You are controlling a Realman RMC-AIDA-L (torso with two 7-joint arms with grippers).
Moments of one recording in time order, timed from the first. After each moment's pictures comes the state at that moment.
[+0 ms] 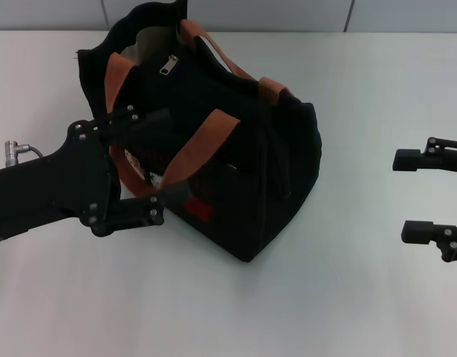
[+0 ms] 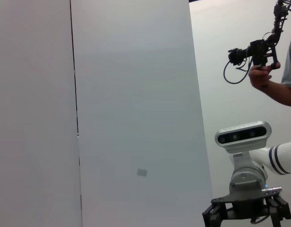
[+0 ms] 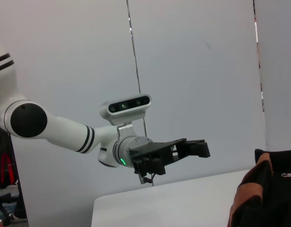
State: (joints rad) left arm -0.31 -2.07 0.88 0.67 1.52 1.91 -0.96; right arm 0.39 2.07 -0.62 -0.97 -1.87 -2.11 1.37
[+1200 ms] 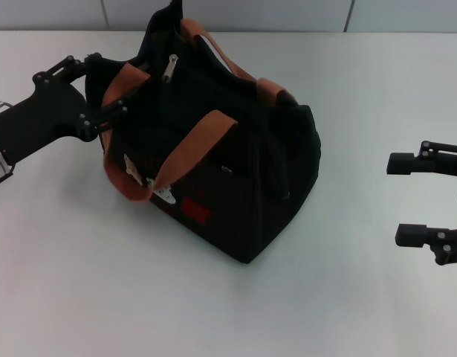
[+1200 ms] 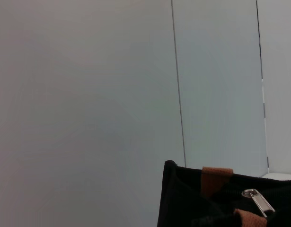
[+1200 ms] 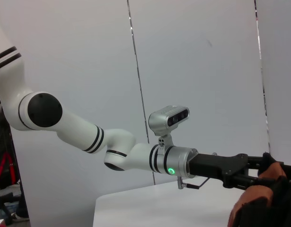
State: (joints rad) left arm -0.43 -2.06 0.65 0.49 1.59 1.39 -0.84; right arm 0.38 2.07 -0.62 -0.97 -1.88 -2.10 1.37
